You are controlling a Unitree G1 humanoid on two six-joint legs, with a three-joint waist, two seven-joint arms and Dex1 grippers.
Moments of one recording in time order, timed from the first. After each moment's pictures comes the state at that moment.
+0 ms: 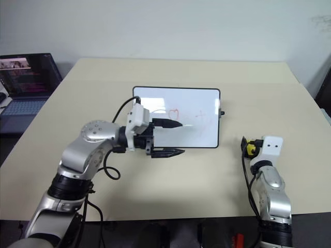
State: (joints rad) left arm -0.60 0.55 -0.17 -0.13 -0.40 0.41 -1.14; right arm -0.13 -0.20 -0.26 -0.17 0.21 0.43 0.03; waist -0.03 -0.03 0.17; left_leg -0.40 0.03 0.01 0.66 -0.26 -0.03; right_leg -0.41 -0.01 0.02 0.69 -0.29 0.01
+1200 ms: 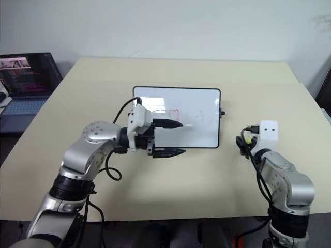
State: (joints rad) left arm -0.59 0.53 -0.17 -0.13 -0.39 0.41 -1.13; right arm -0.28 -0.30 -0.29 -0.49 0.37 1.15 0.04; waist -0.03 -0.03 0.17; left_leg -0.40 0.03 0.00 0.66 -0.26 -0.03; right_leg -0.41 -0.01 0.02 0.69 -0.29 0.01
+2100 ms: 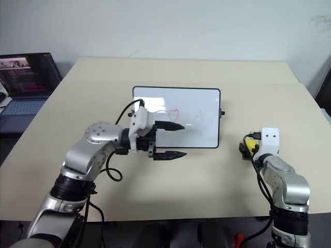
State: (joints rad) left arm -0.59 0.53 -0.19 -0.13 -0.39 0.41 -1.15; right arm -0.26 -0.34 -0.28 -0.28 0.29 1.01 0.09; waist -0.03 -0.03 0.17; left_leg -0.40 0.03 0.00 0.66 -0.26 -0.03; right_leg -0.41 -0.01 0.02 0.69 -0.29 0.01
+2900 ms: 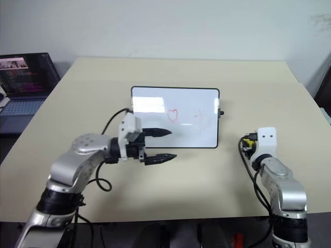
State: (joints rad) left arm -0.37 0.60 -0.03 -0.29 -0.47 0.58 -0.98; right arm -0.15 -0.35 -0.14 -0.46 0.23 0.82 0.12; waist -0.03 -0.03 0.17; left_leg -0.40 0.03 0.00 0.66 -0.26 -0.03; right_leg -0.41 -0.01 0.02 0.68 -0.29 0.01
